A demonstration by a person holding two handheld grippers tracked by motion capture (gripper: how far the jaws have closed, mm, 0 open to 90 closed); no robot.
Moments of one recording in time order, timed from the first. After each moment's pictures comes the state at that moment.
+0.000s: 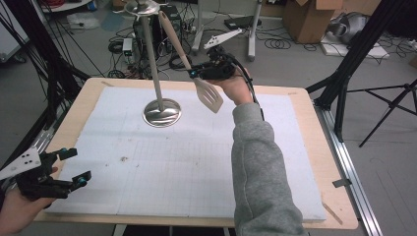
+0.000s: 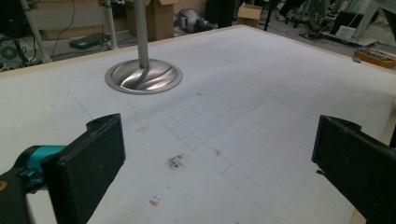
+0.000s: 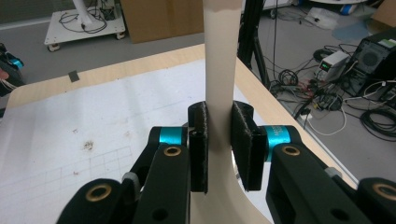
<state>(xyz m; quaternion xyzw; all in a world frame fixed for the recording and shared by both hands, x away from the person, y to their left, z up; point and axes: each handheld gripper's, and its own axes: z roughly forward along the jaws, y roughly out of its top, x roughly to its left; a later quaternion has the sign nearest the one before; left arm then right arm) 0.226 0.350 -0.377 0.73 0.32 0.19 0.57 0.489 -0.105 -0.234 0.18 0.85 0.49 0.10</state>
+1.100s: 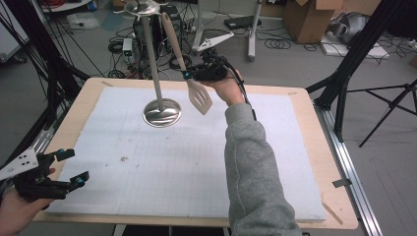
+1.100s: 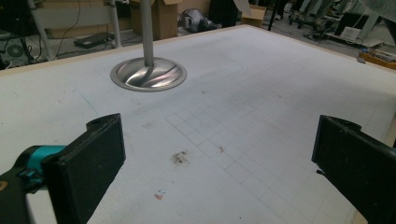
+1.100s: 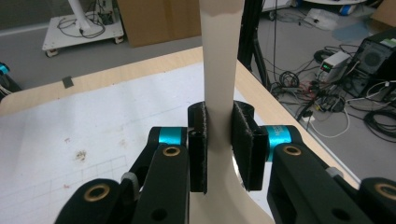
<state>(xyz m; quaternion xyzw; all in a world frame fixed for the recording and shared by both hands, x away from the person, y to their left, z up) 0.223 0.354 -0.379 0.73 0.33 0.20 0.57 0.498 -0.088 -0.249 0.19 0.84 0.50 0.10</state>
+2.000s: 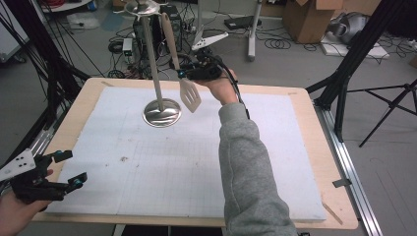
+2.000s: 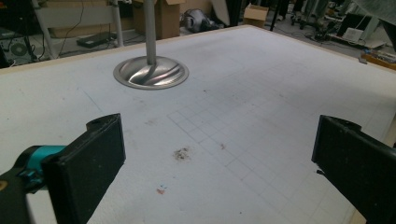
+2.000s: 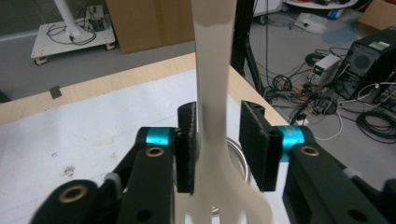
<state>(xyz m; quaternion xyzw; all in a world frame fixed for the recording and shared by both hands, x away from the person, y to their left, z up) 0.219 0.358 -0.379 0.72 0.33 0.20 0.57 0.503 -0.076 -0.252 0.20 0.83 0.50 0.11</state>
